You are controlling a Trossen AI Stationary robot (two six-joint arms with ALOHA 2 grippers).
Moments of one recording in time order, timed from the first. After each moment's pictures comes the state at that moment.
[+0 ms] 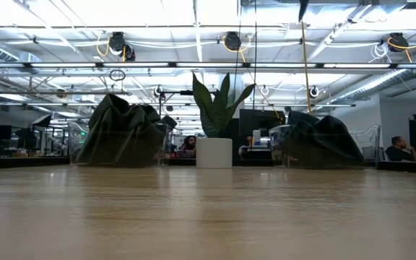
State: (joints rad) left arm 0.00 1.58 1.74 -0.65 0.04 -0.27; right arm 0.53 0.88 0.88 0.33 1.32 -0.27
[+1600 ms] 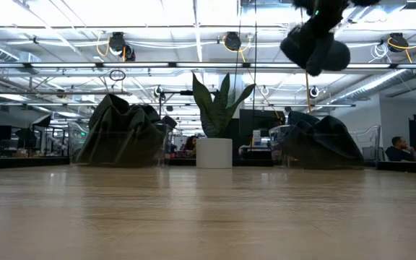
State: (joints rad) left arm -0.25 1.58 1.74 -1.09 0.04 -0.34; right arm -0.33 1.14 0.91 0.40 1.57 -0.74
